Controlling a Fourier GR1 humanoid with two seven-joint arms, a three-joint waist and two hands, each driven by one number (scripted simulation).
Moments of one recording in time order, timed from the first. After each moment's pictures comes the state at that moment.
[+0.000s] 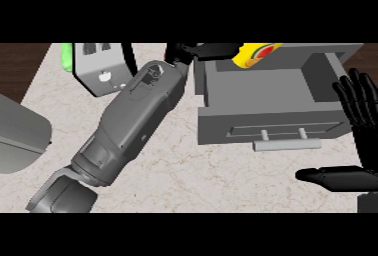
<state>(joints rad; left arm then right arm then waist) -1.23 0.00 -0.19 -0.57 0.40 0.28 -0.35 -0.10 -0.17 -0.18 -1.87 -0.04 0.23 -0.05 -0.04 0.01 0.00</state>
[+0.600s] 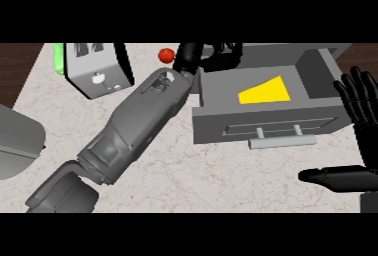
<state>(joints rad) -1.27 0.00 -0.41 -0.42 0.50 0.35 -0.35 -0.11 -0.19 -0.19 -1.87 -0.06 0.25 -0.06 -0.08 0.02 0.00</state>
